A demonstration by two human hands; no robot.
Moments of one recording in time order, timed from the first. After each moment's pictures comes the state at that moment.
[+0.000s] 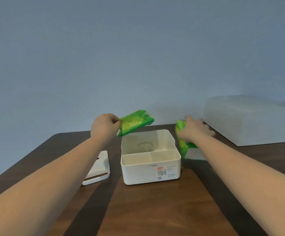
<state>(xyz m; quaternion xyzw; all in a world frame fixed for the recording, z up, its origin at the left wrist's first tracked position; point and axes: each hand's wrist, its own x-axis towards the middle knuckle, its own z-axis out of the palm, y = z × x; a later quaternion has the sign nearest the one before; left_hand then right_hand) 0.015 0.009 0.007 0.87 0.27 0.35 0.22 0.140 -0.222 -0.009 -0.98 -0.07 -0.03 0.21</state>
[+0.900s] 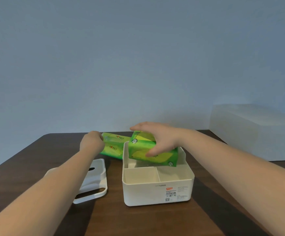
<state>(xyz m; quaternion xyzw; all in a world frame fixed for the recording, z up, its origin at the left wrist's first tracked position) 0.056 0.105 -0.046 0.88 0.38 0.21 0.18 0.142 -0.131 0.018 -0.81 -0.58 0.00 0.06</state>
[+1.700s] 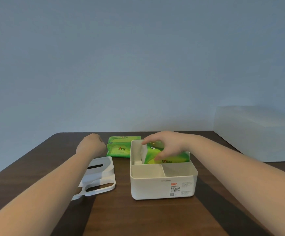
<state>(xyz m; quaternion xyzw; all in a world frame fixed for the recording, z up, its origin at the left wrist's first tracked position) 0.020 0.112 -0.046 0.89 0.40 0.18 0.15 0.119 -0.144 0.010 -0.84 -0.53 0.08 0.07</state>
